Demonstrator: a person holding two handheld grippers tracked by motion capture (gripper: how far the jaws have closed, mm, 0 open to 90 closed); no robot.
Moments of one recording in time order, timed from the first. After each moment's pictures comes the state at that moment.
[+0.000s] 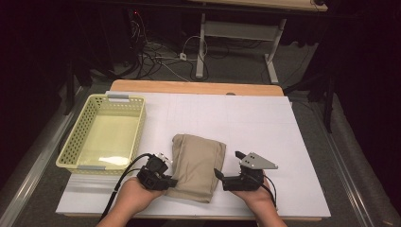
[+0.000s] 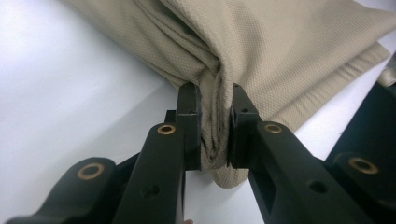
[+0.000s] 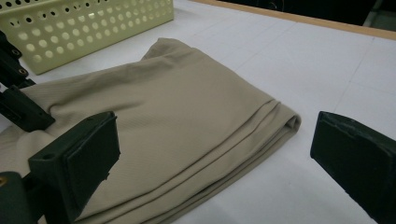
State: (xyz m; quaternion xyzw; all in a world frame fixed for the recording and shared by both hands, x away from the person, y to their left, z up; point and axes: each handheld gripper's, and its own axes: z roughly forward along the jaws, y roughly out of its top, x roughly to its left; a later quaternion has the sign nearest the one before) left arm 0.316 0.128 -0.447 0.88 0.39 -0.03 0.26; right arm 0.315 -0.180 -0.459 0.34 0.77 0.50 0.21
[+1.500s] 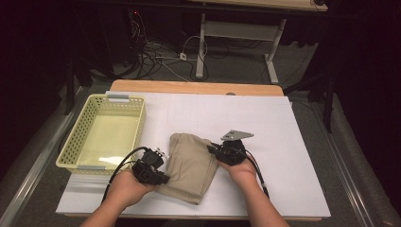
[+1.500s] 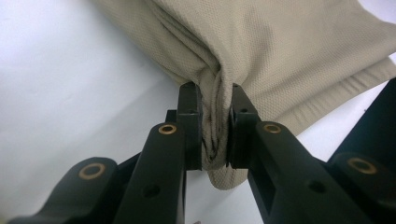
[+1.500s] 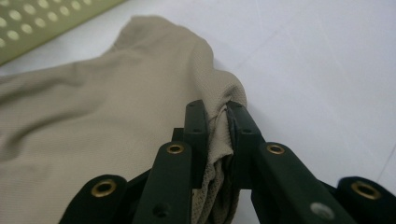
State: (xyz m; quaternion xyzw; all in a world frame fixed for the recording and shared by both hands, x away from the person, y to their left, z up) left arm 0.328 0.139 -0.430 0.90 0.39 -0.03 0.20; right arm 0.393 -0.142 -0.461 0.35 0.82 0.44 0.14
